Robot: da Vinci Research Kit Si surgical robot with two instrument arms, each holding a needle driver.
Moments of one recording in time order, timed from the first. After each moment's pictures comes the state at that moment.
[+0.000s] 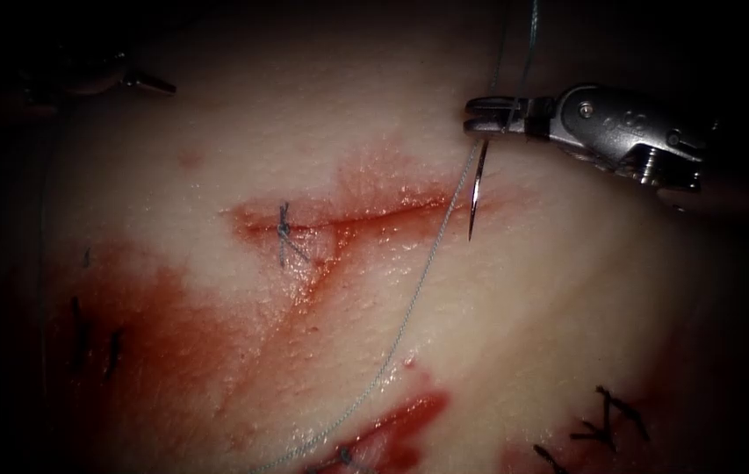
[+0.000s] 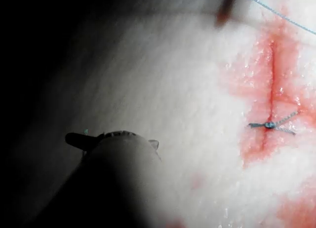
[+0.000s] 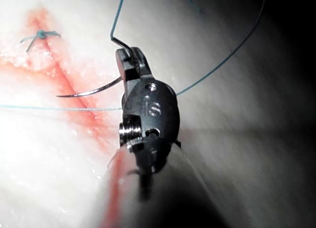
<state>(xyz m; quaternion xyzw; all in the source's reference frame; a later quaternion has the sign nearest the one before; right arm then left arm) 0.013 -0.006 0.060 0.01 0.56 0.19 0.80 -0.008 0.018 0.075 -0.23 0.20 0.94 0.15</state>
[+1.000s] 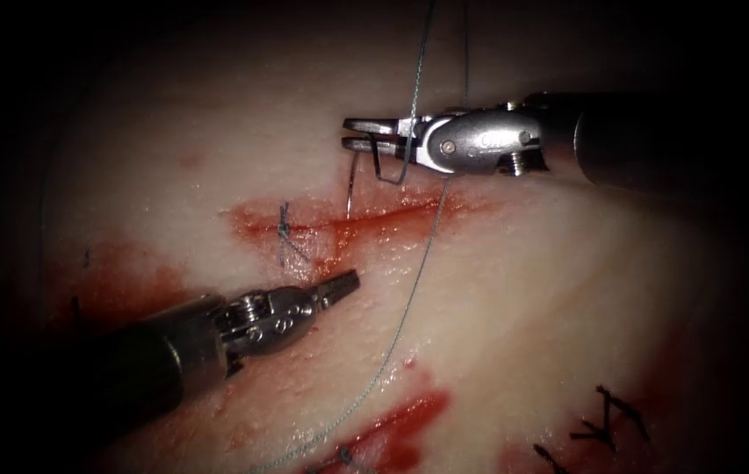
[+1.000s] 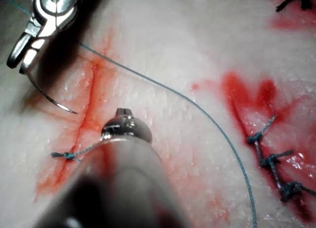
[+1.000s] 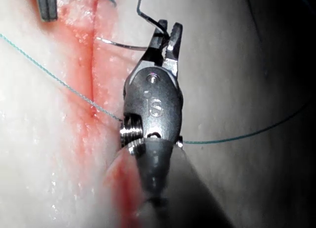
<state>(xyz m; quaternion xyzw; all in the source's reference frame) 0.024 -0.008 0.071 -0.15 0.67 0.02 0.73 -0.027 -0.004 0.080 -0.37 0.02 0.92 0.16</state>
